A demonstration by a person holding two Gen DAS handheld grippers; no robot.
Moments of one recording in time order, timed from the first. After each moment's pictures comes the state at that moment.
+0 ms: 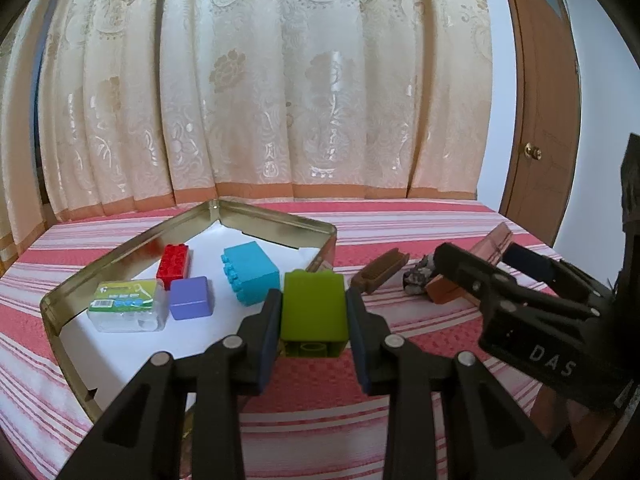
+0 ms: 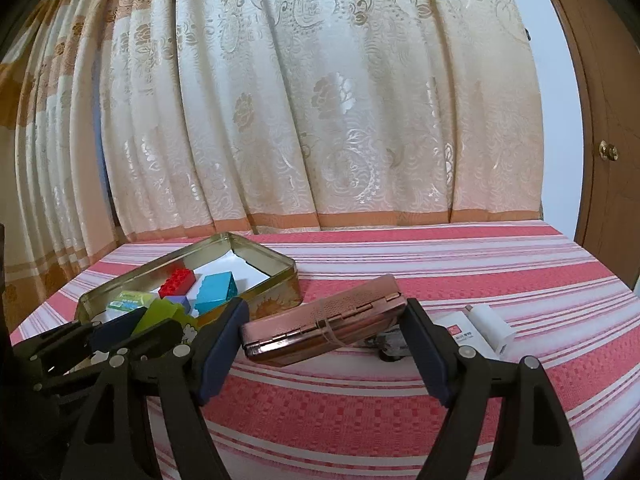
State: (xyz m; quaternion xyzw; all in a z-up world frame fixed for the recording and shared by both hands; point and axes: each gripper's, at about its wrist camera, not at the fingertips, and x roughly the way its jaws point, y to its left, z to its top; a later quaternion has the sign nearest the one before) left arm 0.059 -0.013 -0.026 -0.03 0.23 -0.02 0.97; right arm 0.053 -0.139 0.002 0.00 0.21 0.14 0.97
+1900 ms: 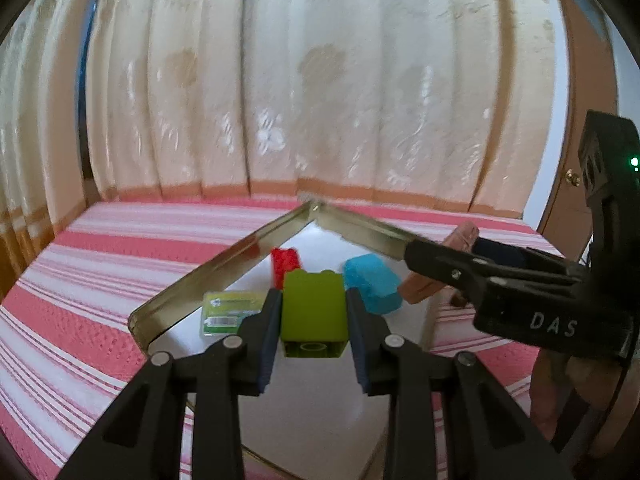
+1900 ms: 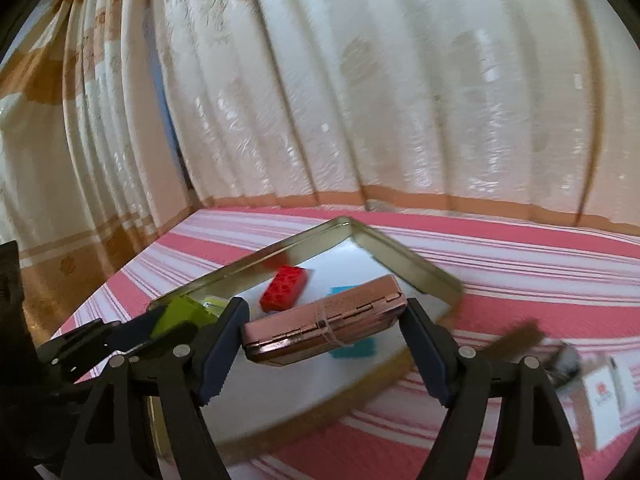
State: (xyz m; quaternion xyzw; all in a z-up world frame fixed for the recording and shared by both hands) left arm 0.073 0.103 -0.013 -0.07 0.26 0.03 0.96; right arm 0.113 -0.019 0.014 -0.02 0.30 0.29 0.91
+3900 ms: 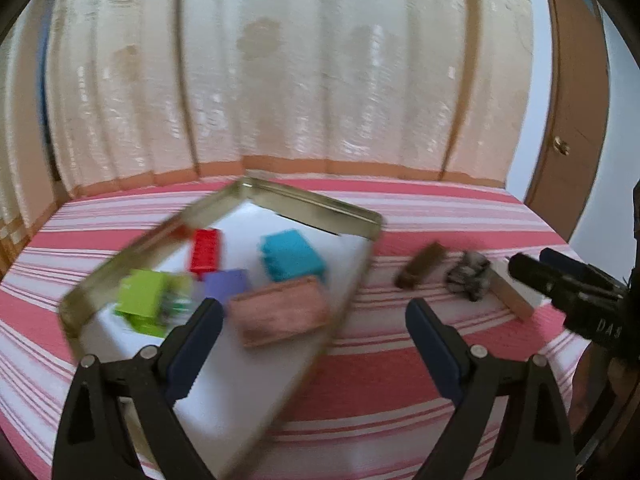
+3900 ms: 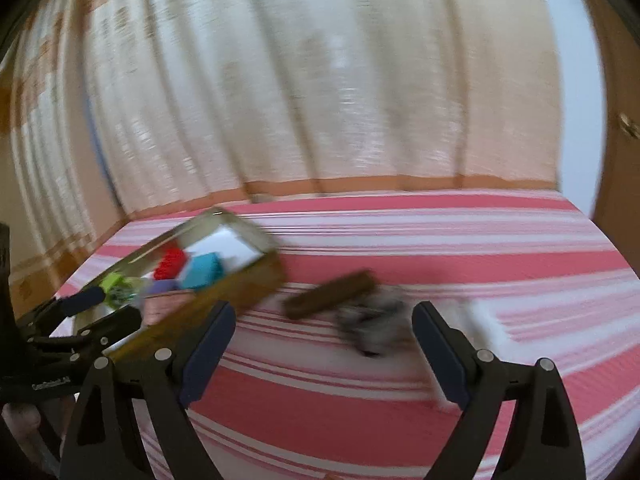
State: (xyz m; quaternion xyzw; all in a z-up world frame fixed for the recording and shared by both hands) left arm 0.091 0.009 -0.021 -0.04 0.30 0.01 0.95; right arm 0.091 -0.180 0.003 0.02 0.29 0.15 0.94
